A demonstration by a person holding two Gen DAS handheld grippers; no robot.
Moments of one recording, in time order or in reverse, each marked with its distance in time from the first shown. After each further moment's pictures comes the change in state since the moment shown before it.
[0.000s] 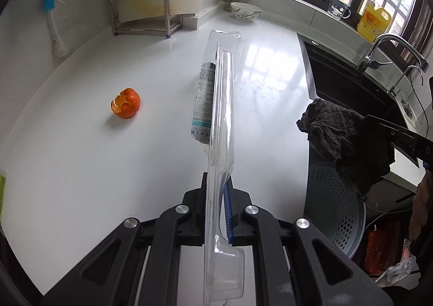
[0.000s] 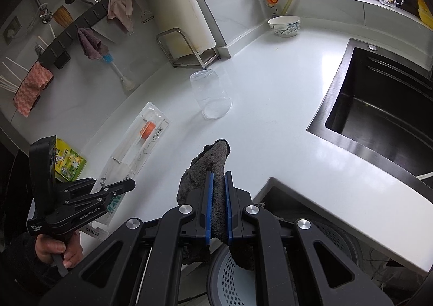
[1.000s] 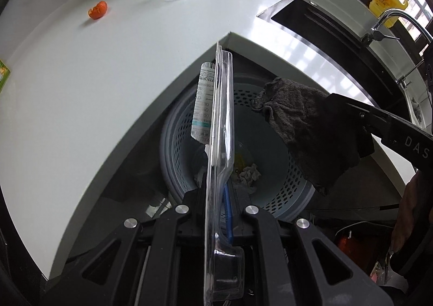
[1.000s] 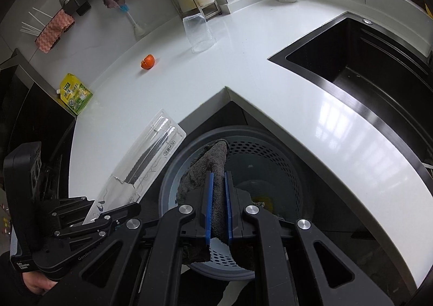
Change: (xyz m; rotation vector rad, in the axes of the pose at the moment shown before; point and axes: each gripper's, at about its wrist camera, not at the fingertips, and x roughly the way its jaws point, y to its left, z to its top) left arm 0.014 -0.186 -0.121 -0.229 0.193 0.071; right arm -0.048 -0.086 -0.095 -0.140 0.208 0.033
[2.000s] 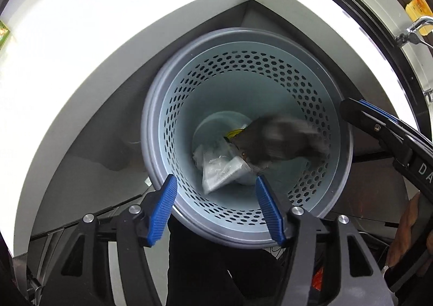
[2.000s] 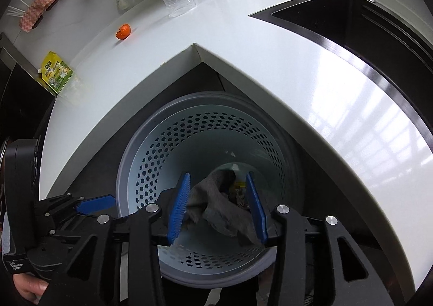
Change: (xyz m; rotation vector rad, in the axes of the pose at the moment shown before) left arm 0.059 0.001 -0.012 -0.131 0.118 0.054; right arm 0.051 -0.032 -0.017 -0.022 0.080 -0.042
